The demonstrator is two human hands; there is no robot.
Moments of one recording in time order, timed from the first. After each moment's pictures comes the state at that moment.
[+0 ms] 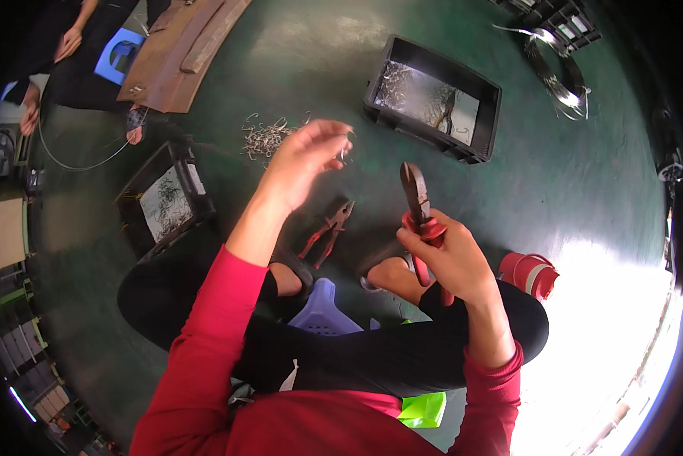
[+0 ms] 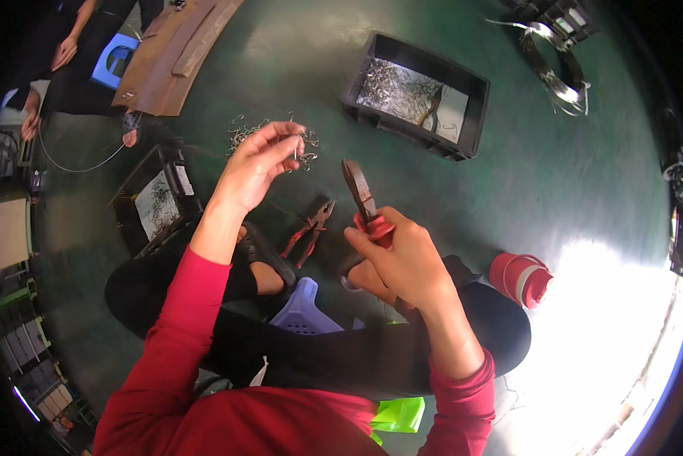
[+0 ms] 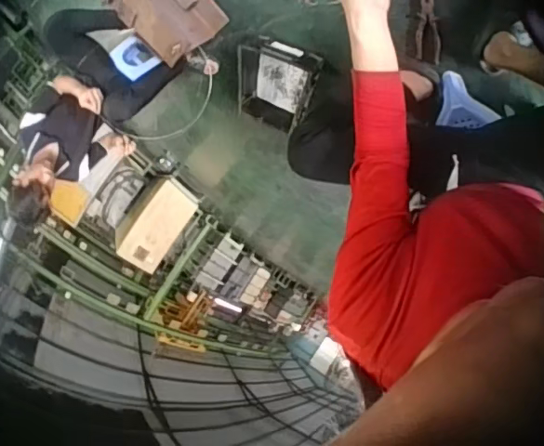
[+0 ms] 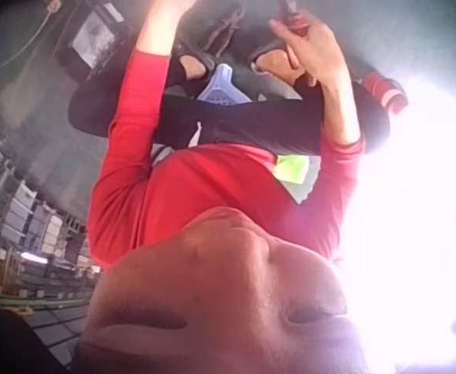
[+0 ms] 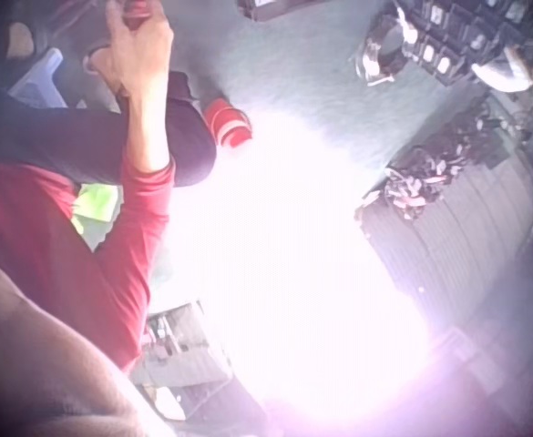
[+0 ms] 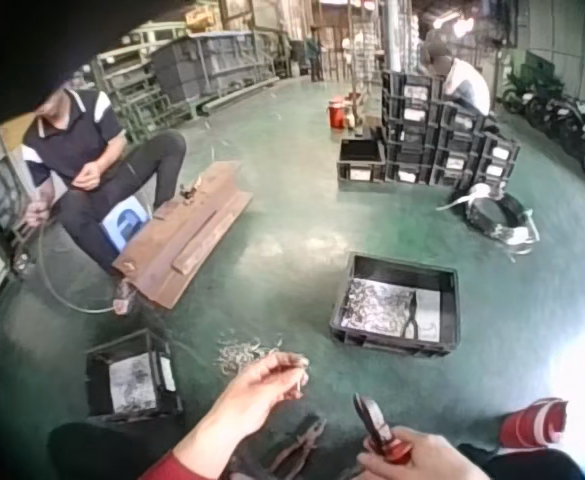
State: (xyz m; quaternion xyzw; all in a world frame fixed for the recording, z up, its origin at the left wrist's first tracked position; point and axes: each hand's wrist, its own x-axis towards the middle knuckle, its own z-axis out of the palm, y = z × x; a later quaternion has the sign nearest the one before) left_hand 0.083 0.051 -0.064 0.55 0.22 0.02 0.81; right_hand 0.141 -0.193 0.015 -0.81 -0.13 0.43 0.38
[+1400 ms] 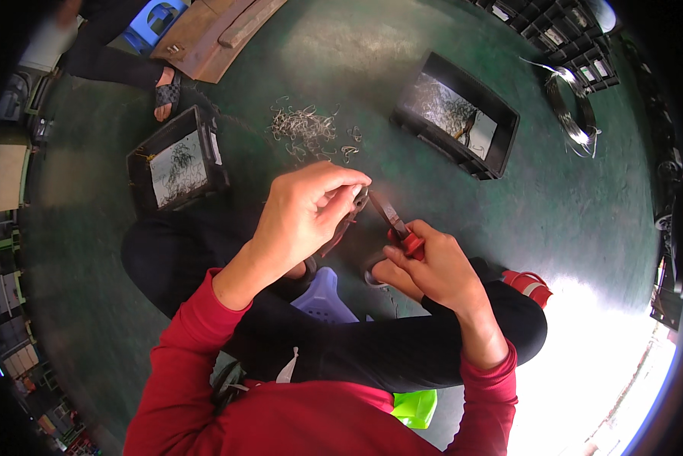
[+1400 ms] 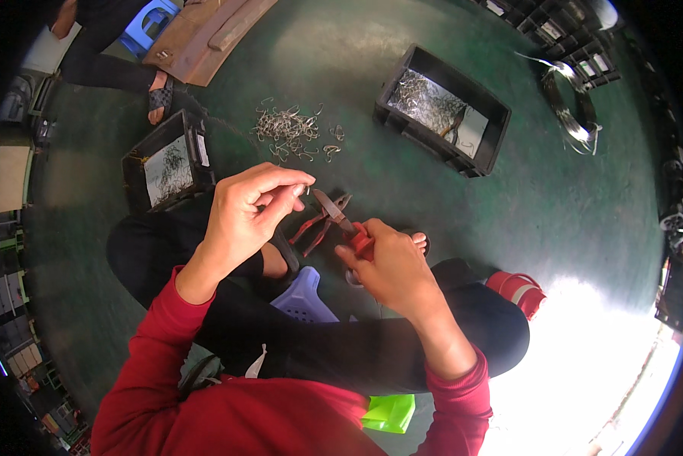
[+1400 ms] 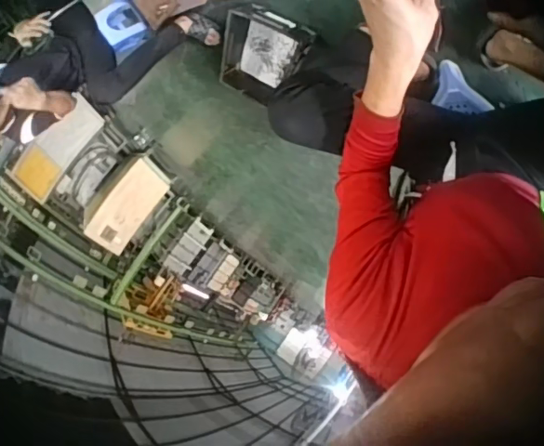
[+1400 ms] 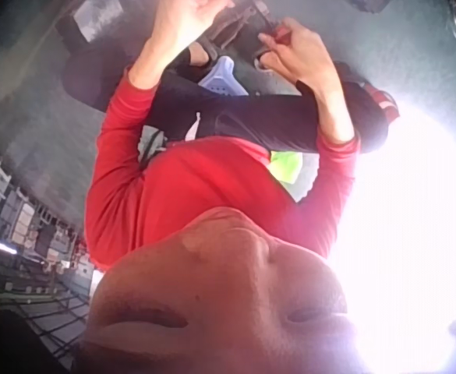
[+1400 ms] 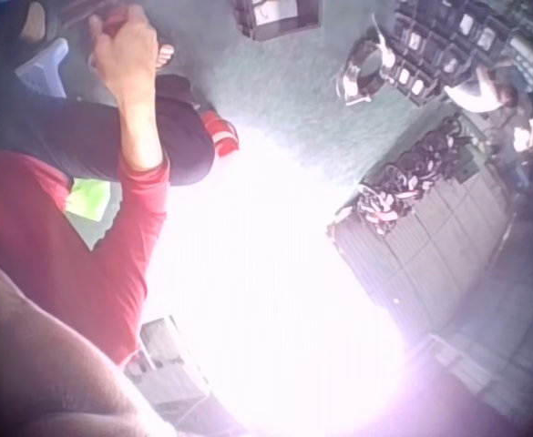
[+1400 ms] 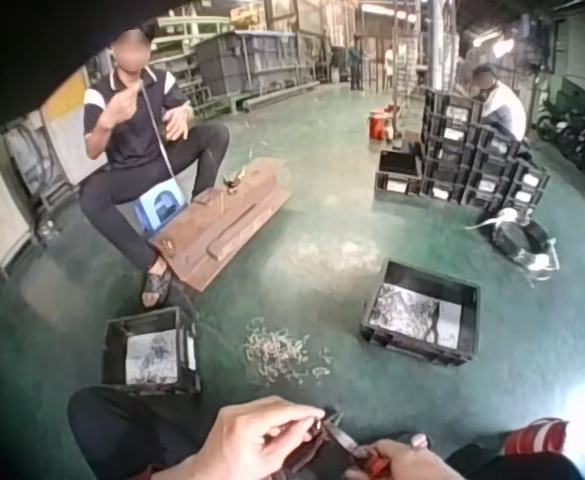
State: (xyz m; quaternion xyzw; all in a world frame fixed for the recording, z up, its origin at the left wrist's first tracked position) left_hand -0.011 0.019 0.009 0.82 0.13 0.18 0.53; right_hand 0.099 -0.168 0.024 -0.81 -0.29 0.43 0.29
